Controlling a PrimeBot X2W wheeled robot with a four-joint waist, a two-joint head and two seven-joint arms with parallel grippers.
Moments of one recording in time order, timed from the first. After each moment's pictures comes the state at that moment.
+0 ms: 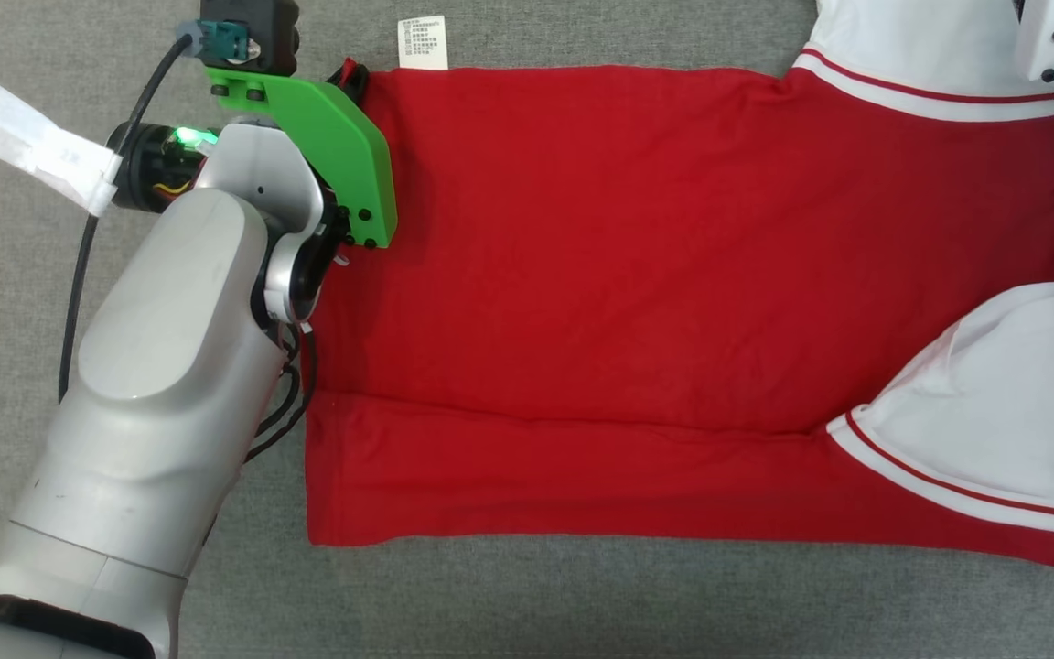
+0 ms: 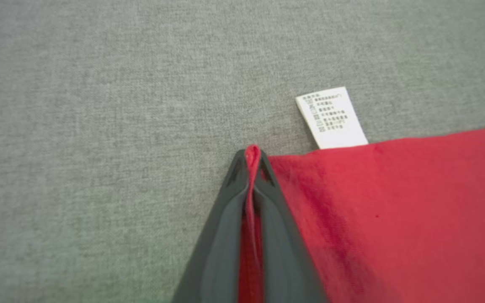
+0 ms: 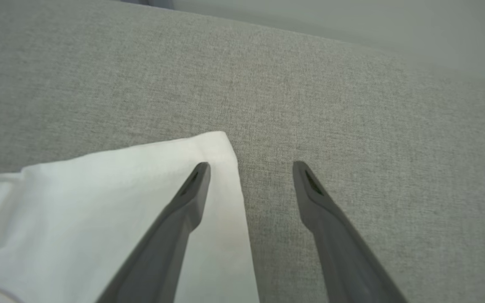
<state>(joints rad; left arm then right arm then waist) -0.95 0.19 -0.57 0.56 -0.62 0.10 0.38 -1.09 -0.38 0.11 0.58 0.22 0.13 0.64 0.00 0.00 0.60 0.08</state>
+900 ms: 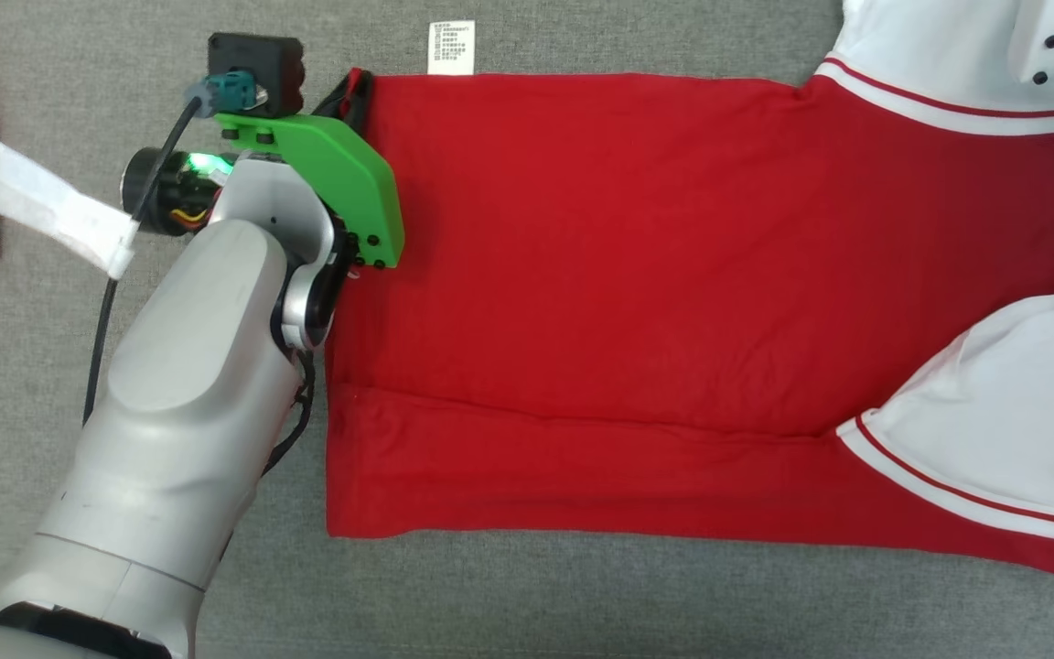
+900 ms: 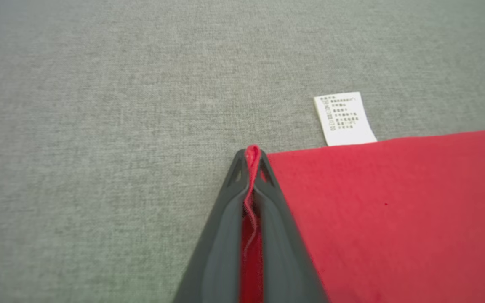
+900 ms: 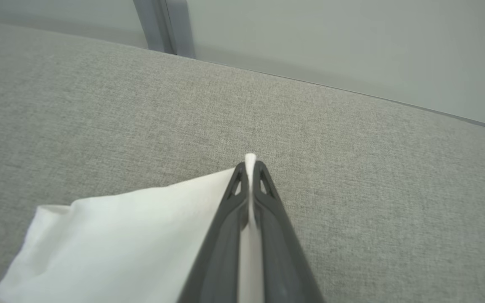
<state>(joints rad) -0.94 0.16 -0.56 0.64 -0.61 0.10 0.17 -1.13 -0.41 0.21 0.72 0.28 0.13 0.41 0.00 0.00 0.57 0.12</state>
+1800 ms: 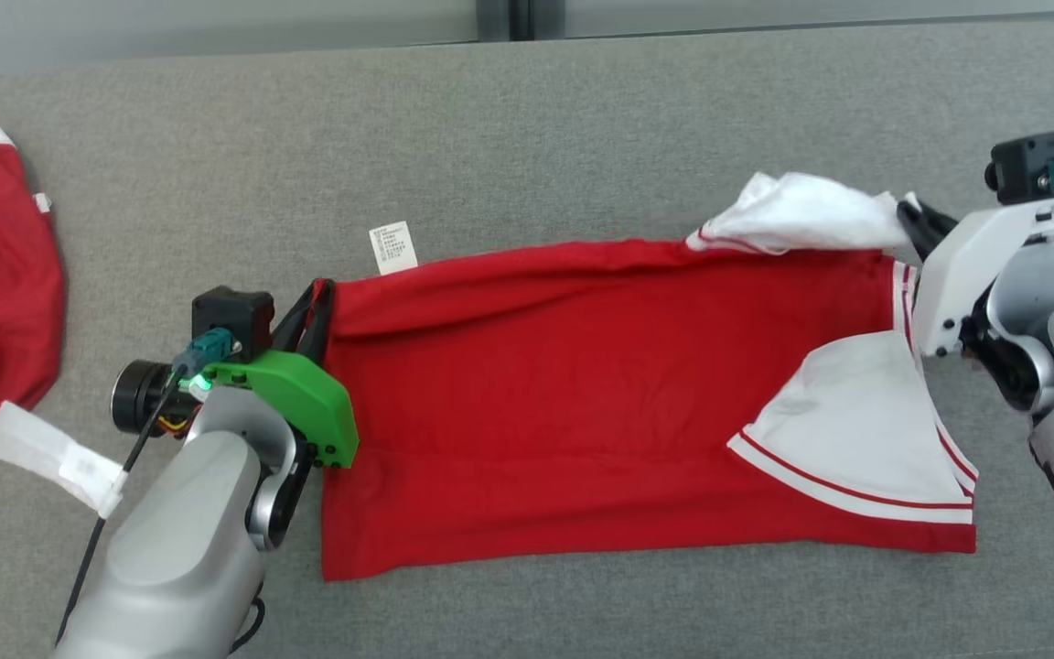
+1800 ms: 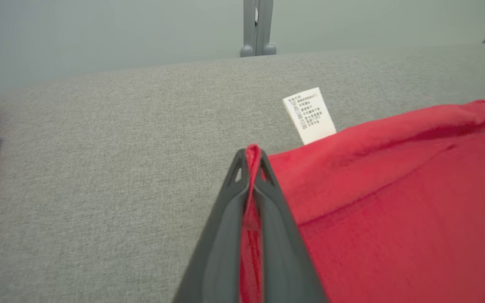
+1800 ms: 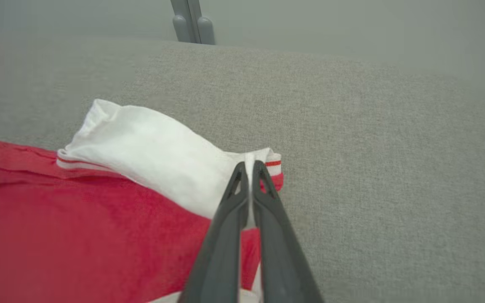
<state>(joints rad) -0.63 0.25 -0.60 0.68 -0.60 0.02 -0.13 -0.69 -0.44 0.31 0.56 0.52 0.13 0.29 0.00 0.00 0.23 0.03</state>
